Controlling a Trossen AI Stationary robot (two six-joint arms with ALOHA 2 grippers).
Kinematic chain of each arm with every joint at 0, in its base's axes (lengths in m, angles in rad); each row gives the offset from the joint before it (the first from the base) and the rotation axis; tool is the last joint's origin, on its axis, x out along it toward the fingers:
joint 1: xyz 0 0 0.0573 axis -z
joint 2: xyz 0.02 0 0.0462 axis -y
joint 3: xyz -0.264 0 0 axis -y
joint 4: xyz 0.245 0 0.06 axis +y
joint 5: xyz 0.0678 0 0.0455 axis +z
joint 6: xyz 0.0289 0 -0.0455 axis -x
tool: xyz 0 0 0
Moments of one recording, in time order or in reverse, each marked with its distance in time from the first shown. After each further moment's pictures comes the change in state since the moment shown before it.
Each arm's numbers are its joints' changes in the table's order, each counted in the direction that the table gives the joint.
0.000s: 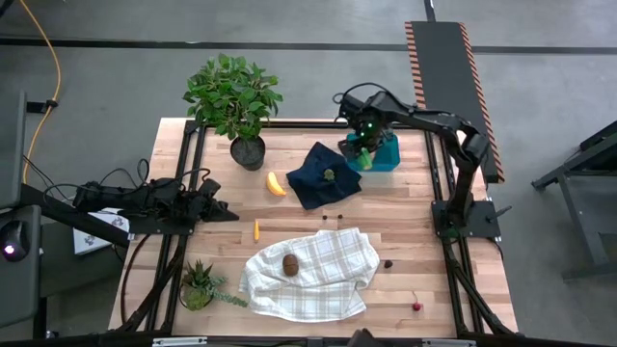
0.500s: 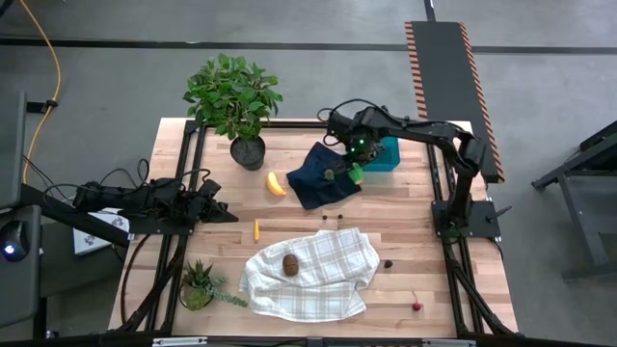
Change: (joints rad) left arm 0.000 0.000 0.000 -0.005 -0.038 0.000; right arm -0.165 0.000 0.000 -0.012 0.014 -0.118
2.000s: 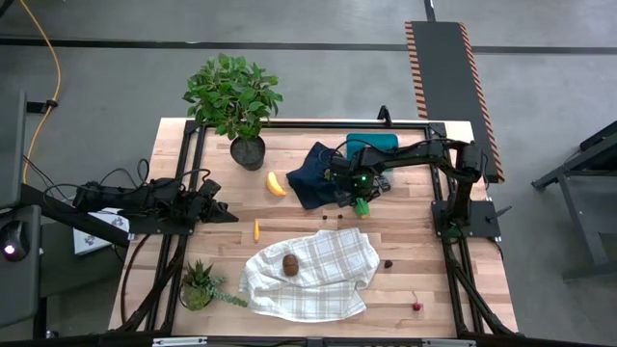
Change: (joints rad) left arm 0.000 0.000 0.000 0.000 0.000 0.000; right arm -0.190 0.000 -0.389 -0.277 0.070 -0.266
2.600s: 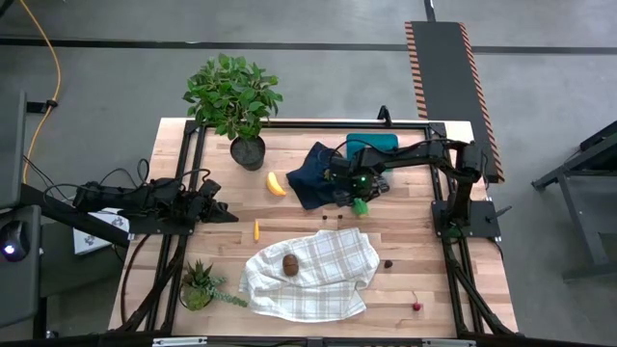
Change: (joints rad) left arm 0.000 0.000 0.000 0.000 0.000 0.002; right arm 0.000 0.000 -0.001 -0.018 -0.003 -0.028
